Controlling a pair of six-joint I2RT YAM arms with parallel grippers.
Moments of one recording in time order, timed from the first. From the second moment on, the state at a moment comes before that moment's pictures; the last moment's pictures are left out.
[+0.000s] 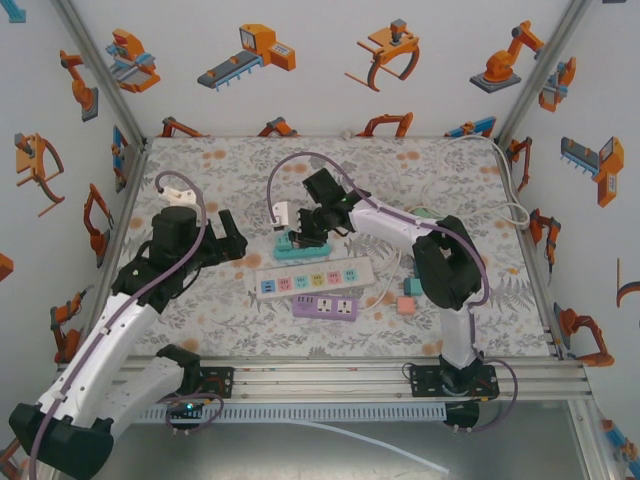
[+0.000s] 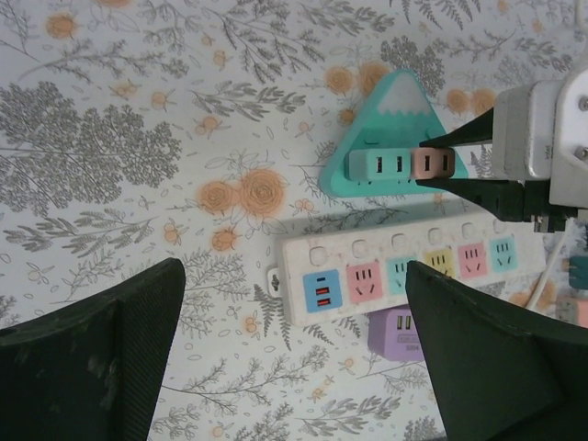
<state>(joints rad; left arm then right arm) -0.41 0.87 0.86 -0.59 -0.12 -0.46 0.73 2.01 1.53 -0.49 -0.50 -0.90</state>
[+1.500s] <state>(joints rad) -0.36 1.81 0.99 -0.09 0.50 -0.41 0.75 2.02 1.55 -0.55 -0.59 -1.02</state>
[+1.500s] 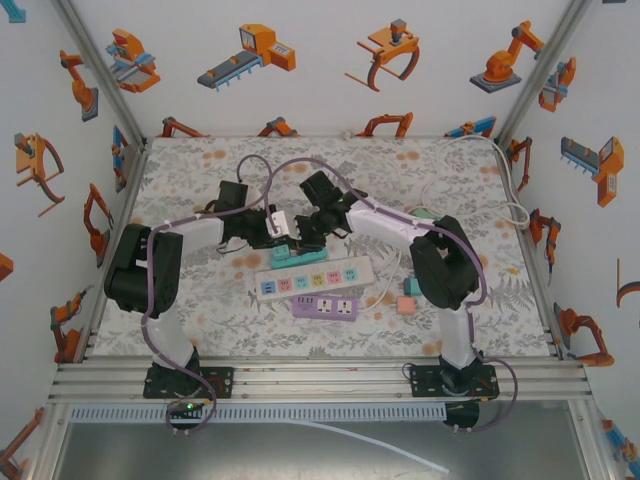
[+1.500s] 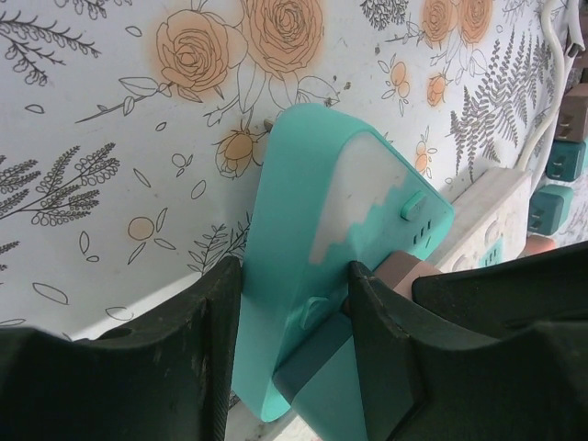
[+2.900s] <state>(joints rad) -0.37 1.85 1.05 -0.13 0.54 -0.35 0.74 1.99 1.53 -0.58 -0.57 -1.00</state>
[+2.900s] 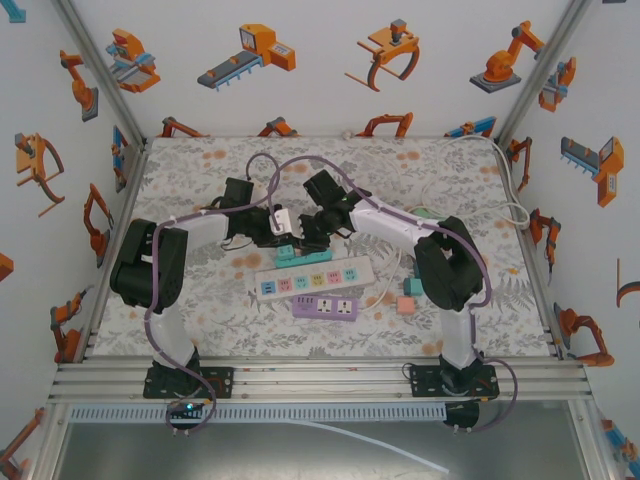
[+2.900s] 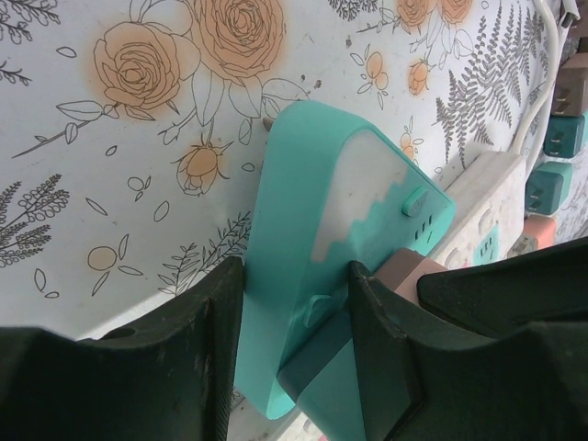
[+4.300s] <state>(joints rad) -0.38 1.76 1.17 -0.31 0.35 -0.28 0.68 1.66 1.56 -0.53 -0.53 -0.24</state>
